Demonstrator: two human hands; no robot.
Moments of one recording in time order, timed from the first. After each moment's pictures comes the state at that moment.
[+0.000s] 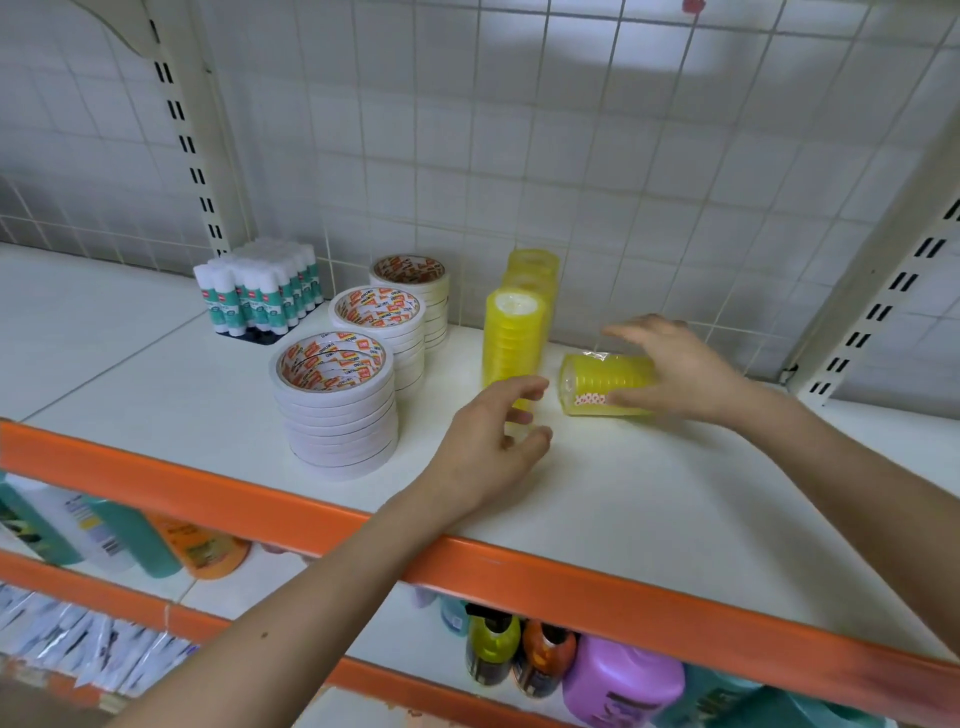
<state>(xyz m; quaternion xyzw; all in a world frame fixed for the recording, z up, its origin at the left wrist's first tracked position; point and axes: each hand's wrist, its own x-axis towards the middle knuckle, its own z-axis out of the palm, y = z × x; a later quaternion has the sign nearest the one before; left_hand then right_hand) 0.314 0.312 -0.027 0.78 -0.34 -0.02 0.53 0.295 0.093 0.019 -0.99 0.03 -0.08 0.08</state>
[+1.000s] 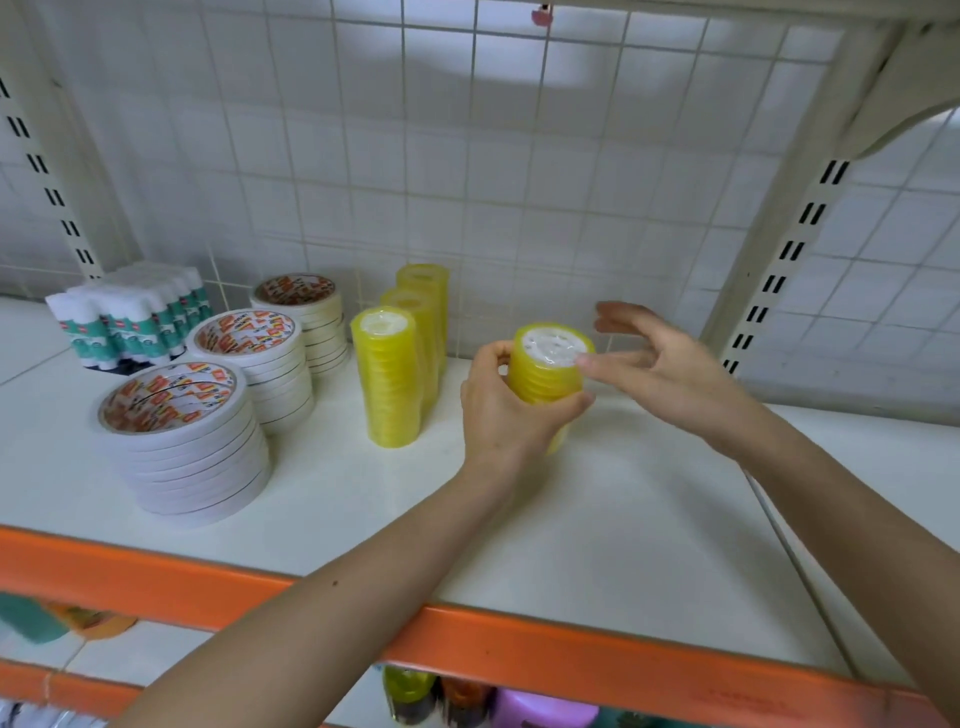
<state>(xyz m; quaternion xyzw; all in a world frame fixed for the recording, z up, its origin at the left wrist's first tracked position) 0.291 0.177 -0.006 0.74 -0.16 -0.01 0.65 0.230 0.058 0.049 -0.88 0.12 -0.16 0.43</state>
